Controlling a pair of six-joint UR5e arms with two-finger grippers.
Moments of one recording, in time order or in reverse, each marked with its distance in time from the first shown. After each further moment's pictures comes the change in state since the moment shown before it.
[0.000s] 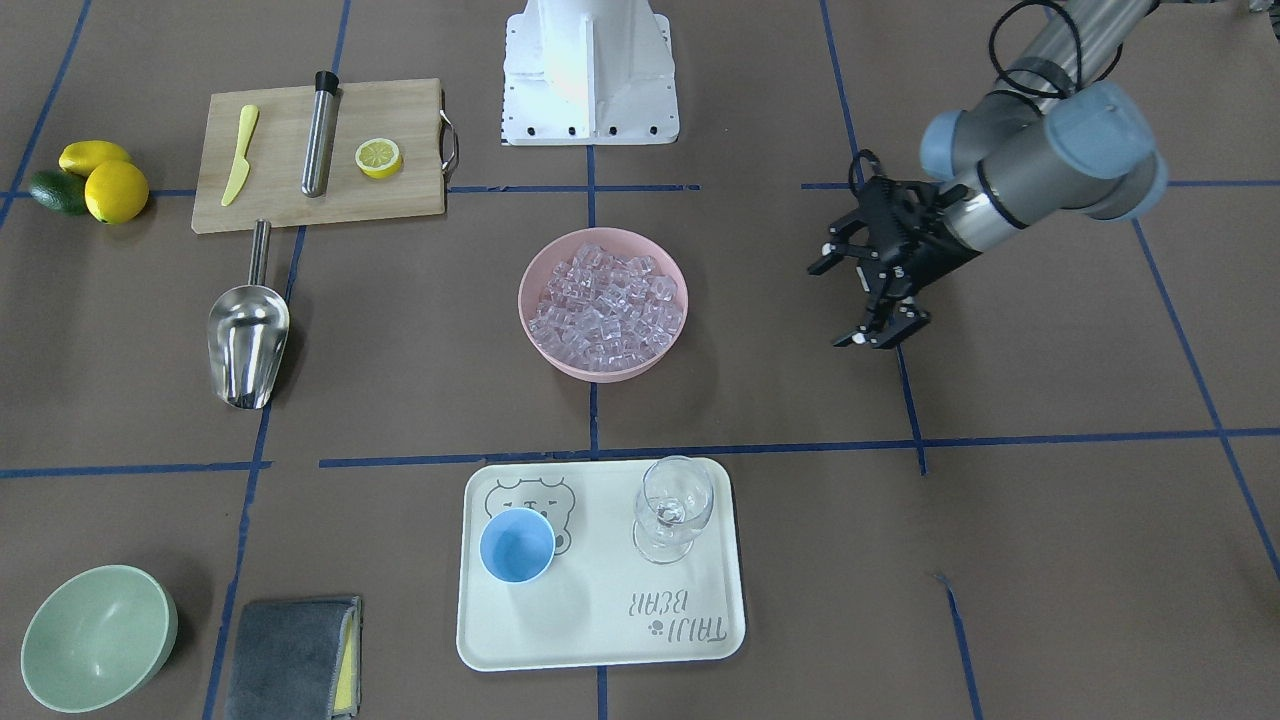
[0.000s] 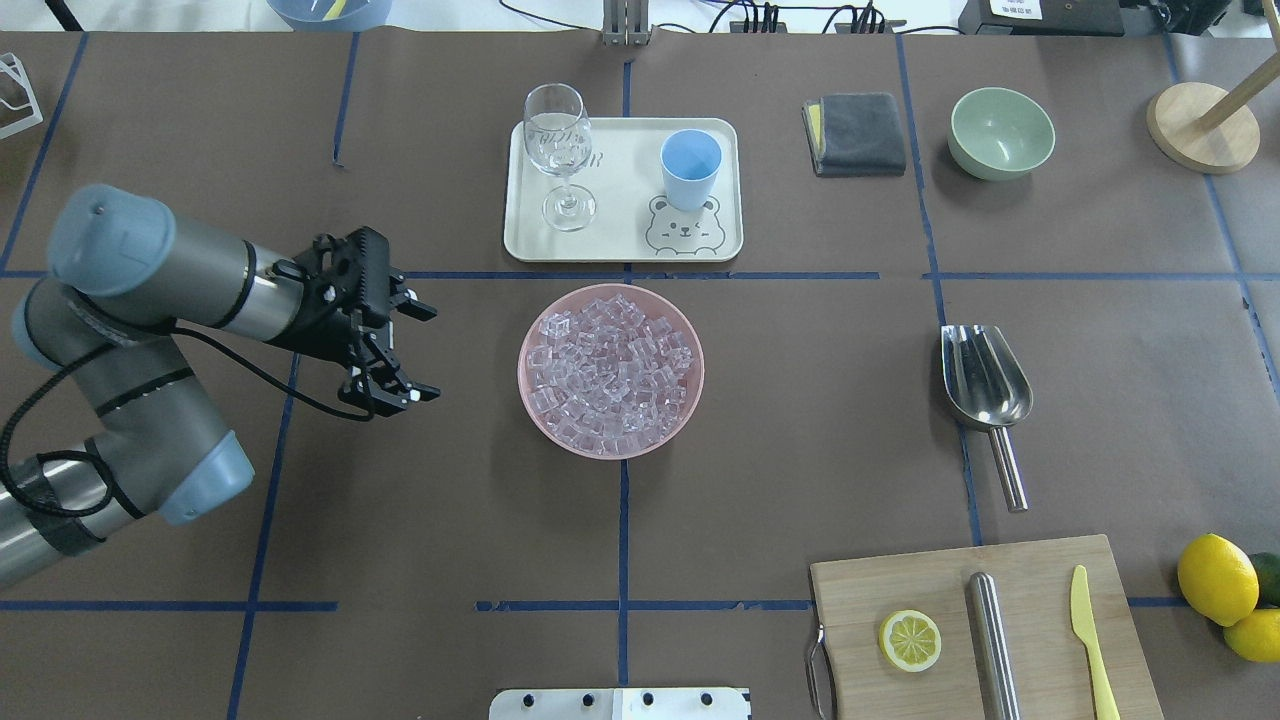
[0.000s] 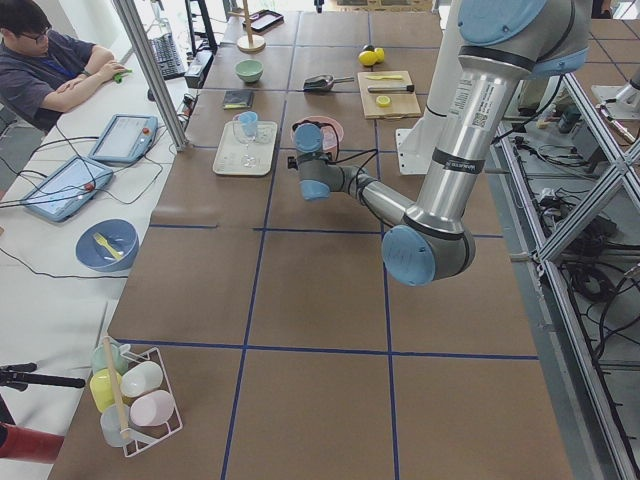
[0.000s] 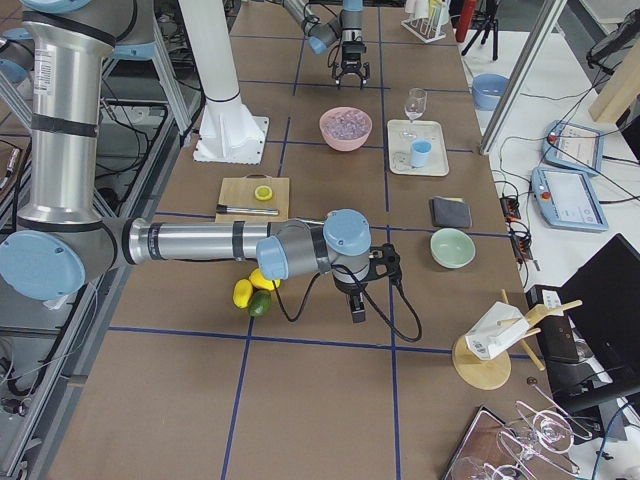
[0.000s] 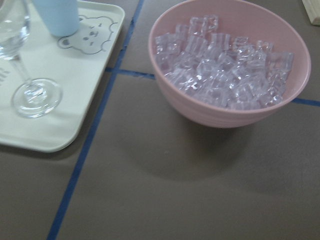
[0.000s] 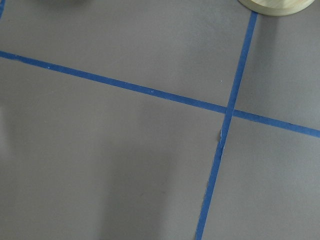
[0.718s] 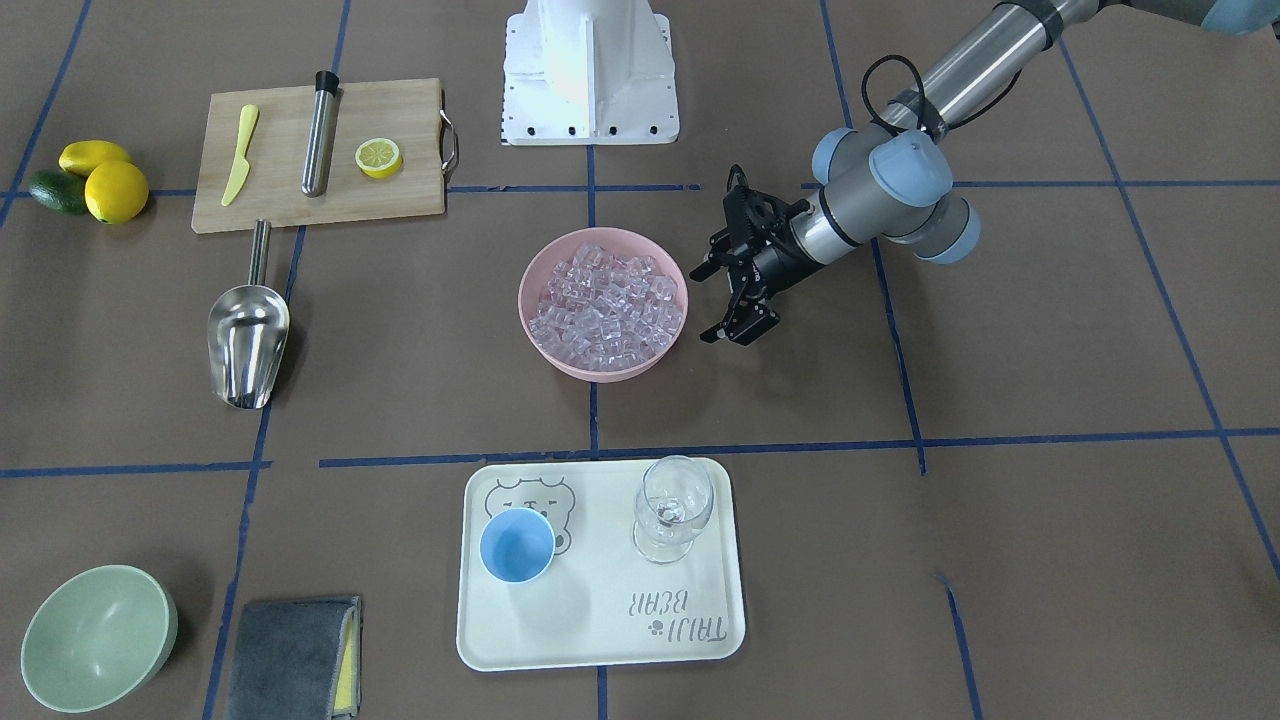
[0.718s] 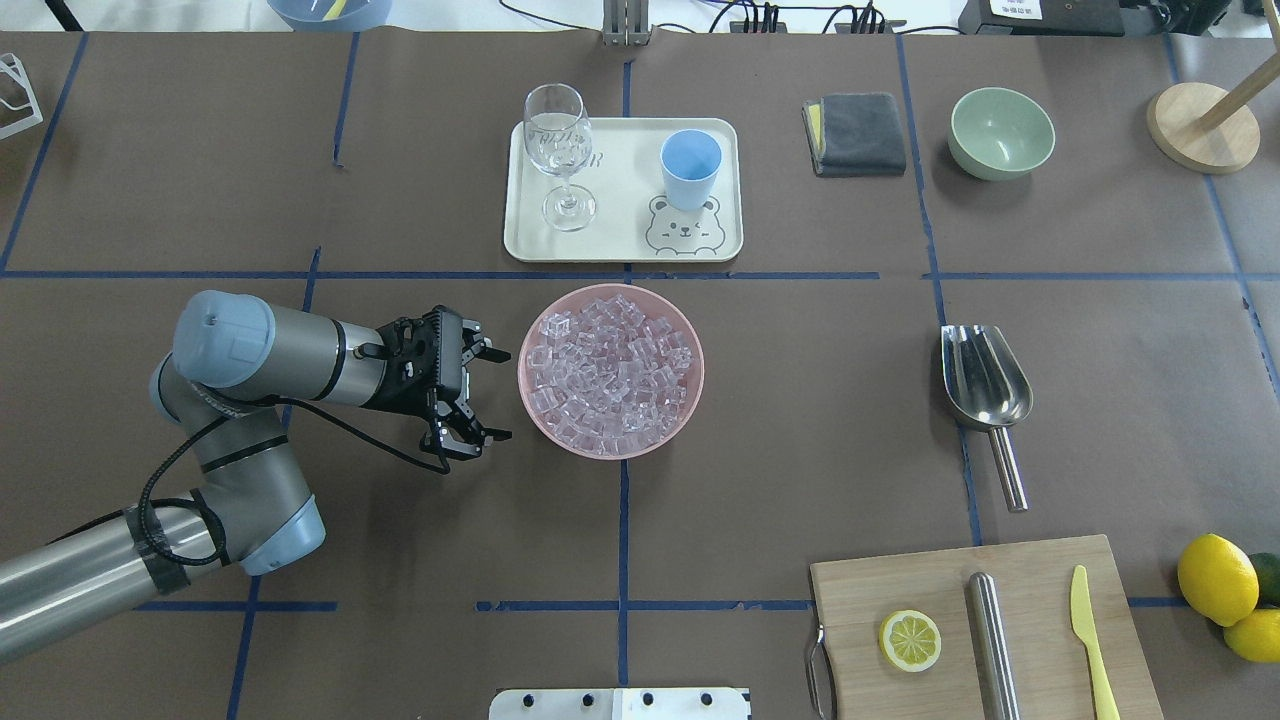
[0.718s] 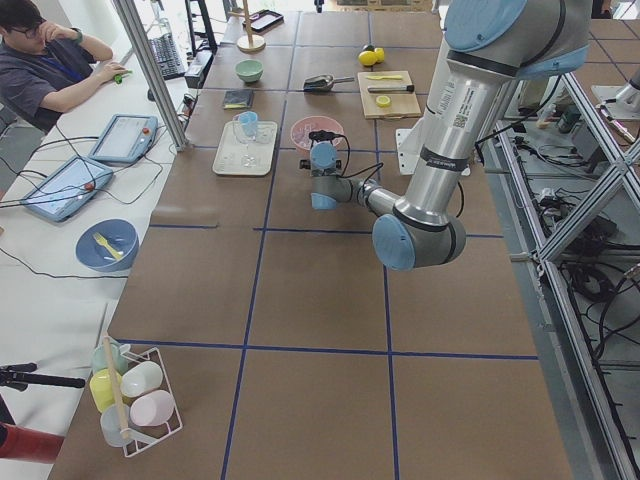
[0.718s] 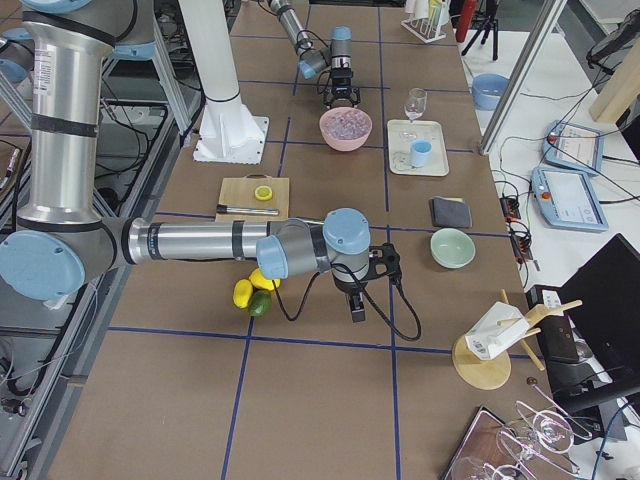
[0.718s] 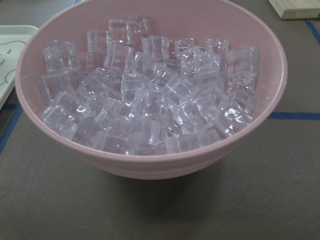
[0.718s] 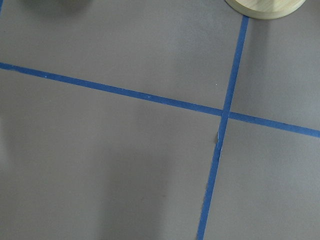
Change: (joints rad) left arm 0.115 -0.088 0.216 -0.286 0.160 -0.005; right arm 0.000 -0.003 0.005 0.000 -0.001 0.004
